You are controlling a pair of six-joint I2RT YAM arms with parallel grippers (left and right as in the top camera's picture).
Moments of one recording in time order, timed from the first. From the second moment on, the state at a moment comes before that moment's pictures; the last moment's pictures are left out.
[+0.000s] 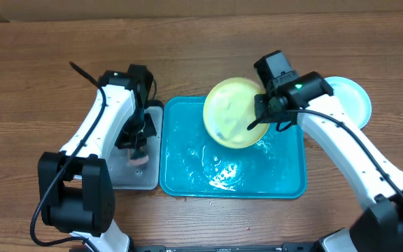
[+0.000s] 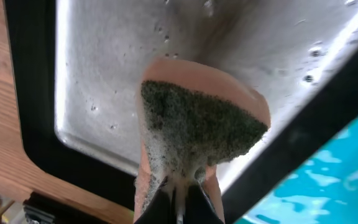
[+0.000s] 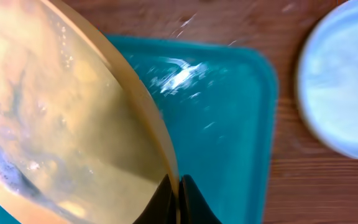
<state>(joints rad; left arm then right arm) -0.15 1.82 1.36 -1.30 -0.14 -0.54 0.42 1.65 1.44 -1.06 0.18 0.35</state>
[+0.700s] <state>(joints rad) -0.01 1.82 1.36 -1.22 -0.07 -0.47 0.57 1.61 1.47 -1.05 0.57 0.10</state>
